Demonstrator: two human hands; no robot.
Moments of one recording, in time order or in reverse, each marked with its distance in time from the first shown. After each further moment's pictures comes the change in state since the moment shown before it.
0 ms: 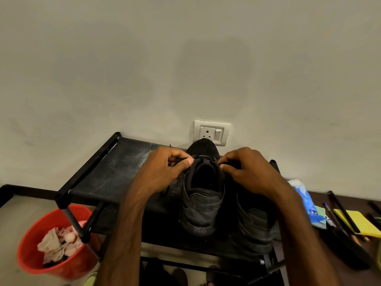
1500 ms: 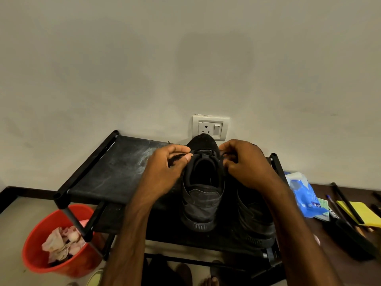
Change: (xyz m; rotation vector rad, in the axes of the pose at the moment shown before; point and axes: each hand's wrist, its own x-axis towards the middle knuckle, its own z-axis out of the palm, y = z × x) left_hand -0.002 -0.010 0.020 -0.154 0.157 -0.068; right_hand 0.002 -0.002 0.013 0.106 0.076 0.158
